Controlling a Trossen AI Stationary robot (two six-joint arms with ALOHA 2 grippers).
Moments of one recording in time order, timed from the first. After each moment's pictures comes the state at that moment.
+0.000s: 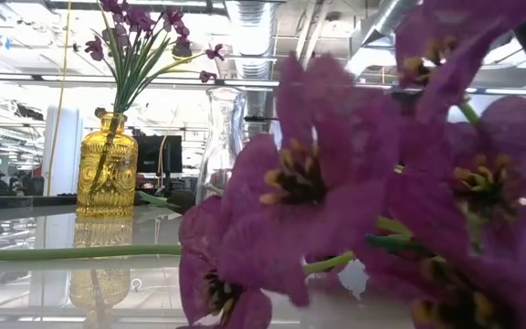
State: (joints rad) left arm 0.13 0.79 1.15 -0.27 0.03 0.30; right arm 0.73 2.01 1.44 -1.00 -0.09 0.79
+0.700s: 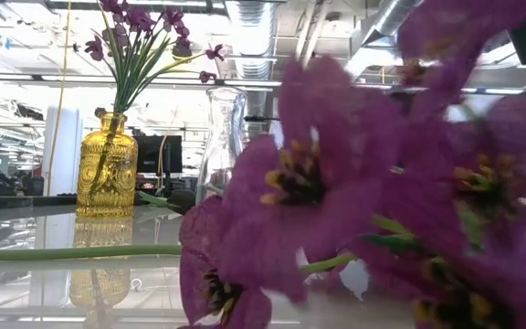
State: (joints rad) left arm -0.13 0.85 1.17 -0.32 0.10 0.28; right arm 0.75 2.02 1.41 -0.93 0.02 0.82
